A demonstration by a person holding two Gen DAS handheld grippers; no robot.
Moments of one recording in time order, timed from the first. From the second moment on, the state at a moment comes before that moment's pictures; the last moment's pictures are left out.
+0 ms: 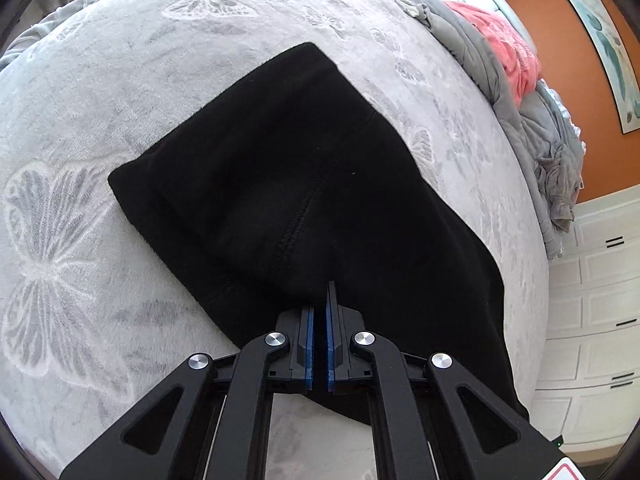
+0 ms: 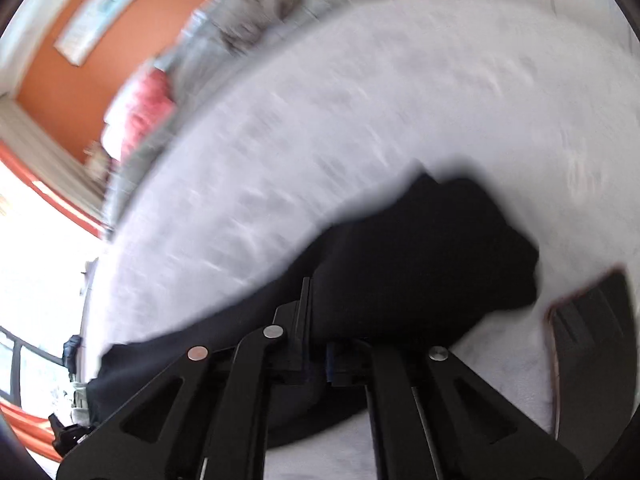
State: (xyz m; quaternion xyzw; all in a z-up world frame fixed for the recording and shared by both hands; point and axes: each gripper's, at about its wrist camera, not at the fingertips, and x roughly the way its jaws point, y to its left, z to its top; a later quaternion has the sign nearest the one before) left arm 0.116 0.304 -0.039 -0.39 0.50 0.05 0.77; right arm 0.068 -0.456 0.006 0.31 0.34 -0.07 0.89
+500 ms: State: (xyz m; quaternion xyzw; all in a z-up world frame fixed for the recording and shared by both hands) left arm 0.115 0.301 -0.053 -0.35 0.54 0.07 0.76; right arm 0.073 -0.459 -0.037 0.23 0.44 -0.14 0.86
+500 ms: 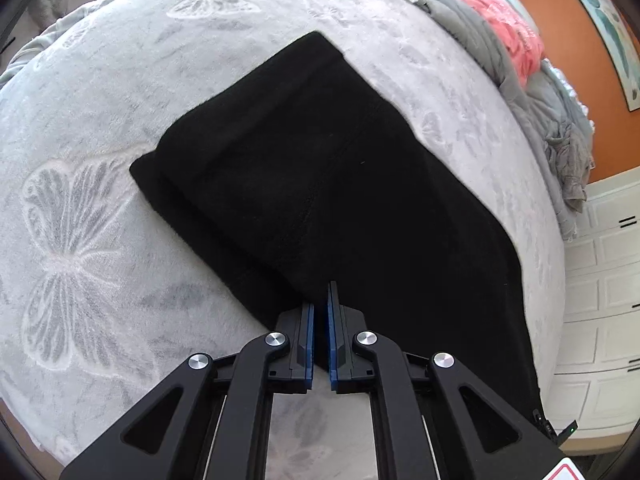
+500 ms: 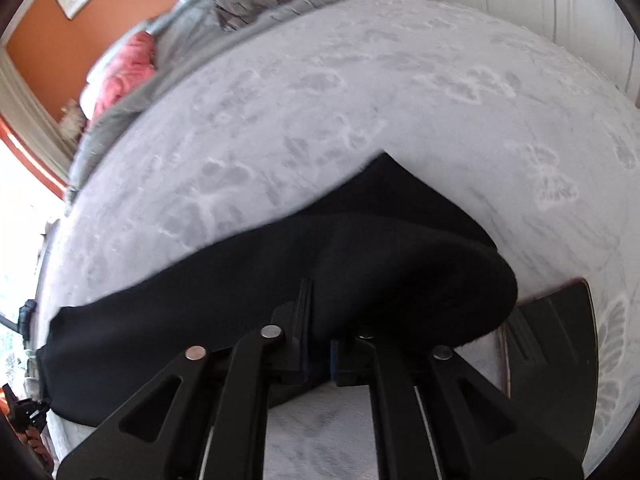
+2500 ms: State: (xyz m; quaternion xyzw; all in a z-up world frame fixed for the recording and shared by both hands) left arm 0.072 0.212 -0.022 -0.11 0.51 0.08 0.85; right arm 0.216 0.019 -0.024 0.00 0.45 0.18 0.88
